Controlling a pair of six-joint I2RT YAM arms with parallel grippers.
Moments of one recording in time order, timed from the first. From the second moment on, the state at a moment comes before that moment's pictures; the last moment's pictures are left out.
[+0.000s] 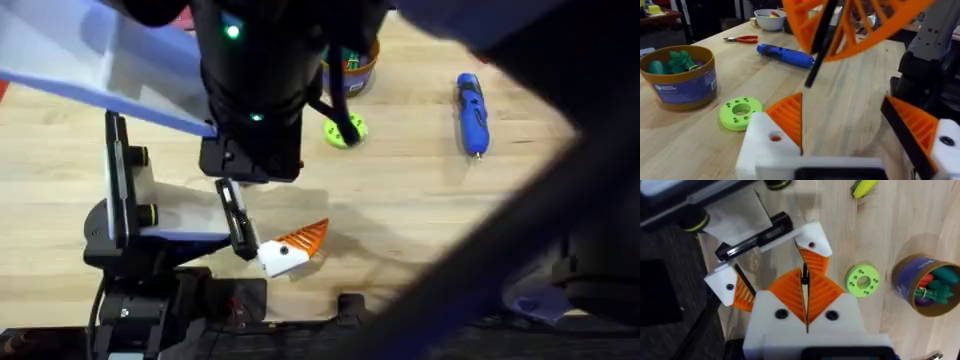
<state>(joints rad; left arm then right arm) -0.01 0.00 0.01 -0.13 1.18 0.03 1.16 1.96 2.36 -1.65 0.06 -0.37</state>
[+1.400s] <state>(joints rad) -0.01 0.00 0.01 -0.13 1.18 0.03 1.14 2.05 2.36 -1.63 0.06 -0.52</state>
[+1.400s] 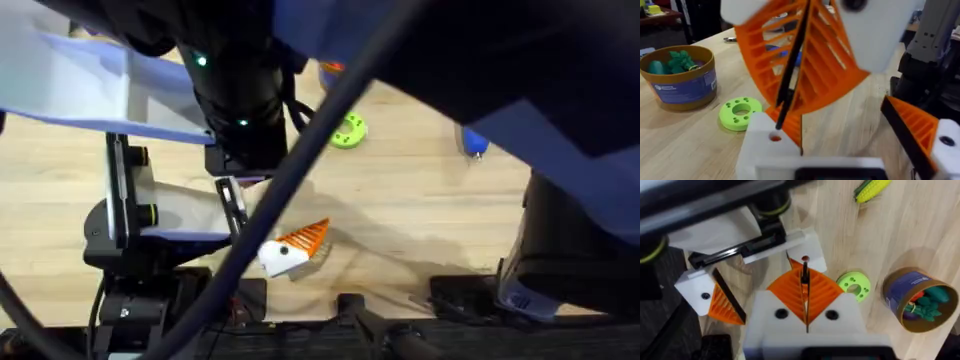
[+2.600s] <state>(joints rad) -0.01 0.00 0.01 -0.13 1.18 0.03 1.13 2.06 2.36 -1.63 0.07 -0.52</state>
